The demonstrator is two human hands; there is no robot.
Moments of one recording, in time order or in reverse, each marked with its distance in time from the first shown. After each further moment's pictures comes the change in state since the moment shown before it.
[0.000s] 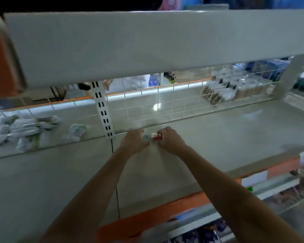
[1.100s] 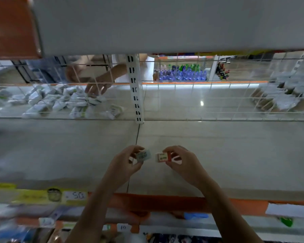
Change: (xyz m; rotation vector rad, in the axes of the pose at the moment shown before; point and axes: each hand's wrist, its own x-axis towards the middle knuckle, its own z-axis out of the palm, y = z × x) left_hand -0.167 -0.017 -0.004 -0.428 0.318 -0.131; right_hand -0.087 -0.009 0.008 0.516 -0.143 -0.384
